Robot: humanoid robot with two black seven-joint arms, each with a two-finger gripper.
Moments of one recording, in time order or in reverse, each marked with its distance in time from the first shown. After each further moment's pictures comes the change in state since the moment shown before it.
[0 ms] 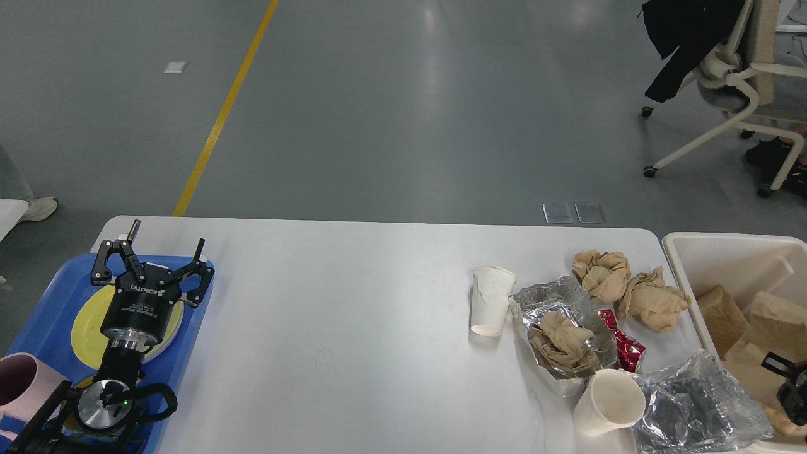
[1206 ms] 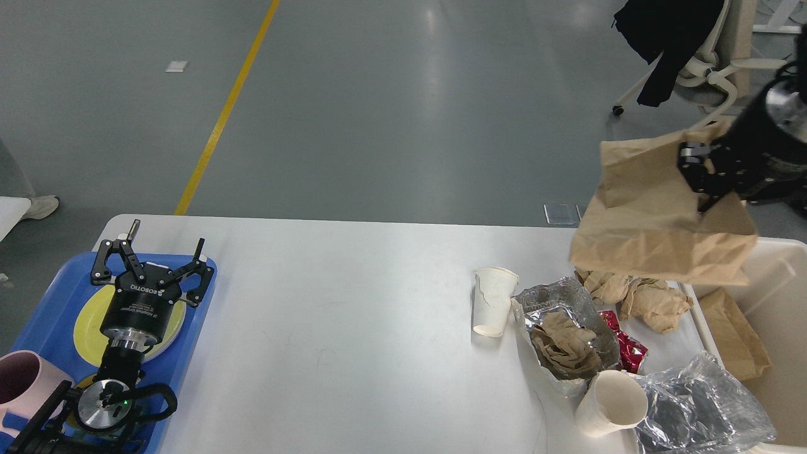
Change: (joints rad) left arm 0.000 0.000 0.000 0.000 0.000 -0.001 0.000; right arm 1.733 0.048 -0.721 1.267 0.145 0.604 0.002
